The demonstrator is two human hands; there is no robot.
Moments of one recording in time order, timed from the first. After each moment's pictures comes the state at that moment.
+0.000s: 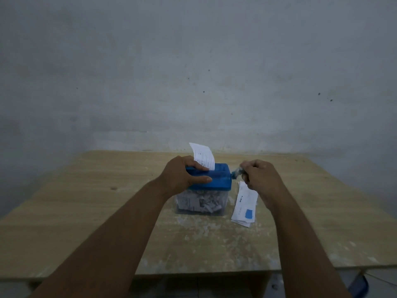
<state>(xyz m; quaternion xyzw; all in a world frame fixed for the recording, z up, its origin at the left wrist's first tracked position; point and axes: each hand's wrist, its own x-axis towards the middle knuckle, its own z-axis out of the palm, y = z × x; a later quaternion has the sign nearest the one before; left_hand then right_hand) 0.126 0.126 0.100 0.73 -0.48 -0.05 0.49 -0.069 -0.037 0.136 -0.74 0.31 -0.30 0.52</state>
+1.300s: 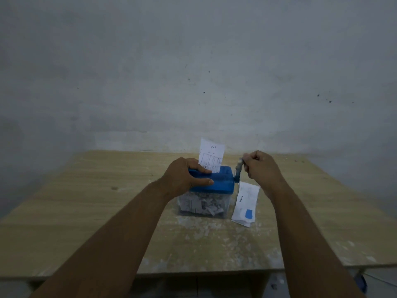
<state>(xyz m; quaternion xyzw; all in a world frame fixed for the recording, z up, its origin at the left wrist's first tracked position) 0.126 0.124 0.097 0.71 -0.50 -0.05 0.49 -0.054 -0.061 0.141 -0.75 0.29 -0.33 0.49</state>
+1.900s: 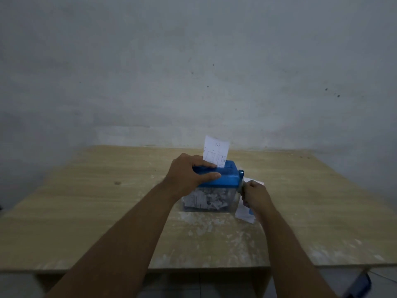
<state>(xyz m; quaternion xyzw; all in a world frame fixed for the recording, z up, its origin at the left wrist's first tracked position) 0.114 0.122 0.085 0.70 -0.48 -0.01 0.52 -0.034 -0.074 0.033 -0.71 0.40 -0.23 0.53</state>
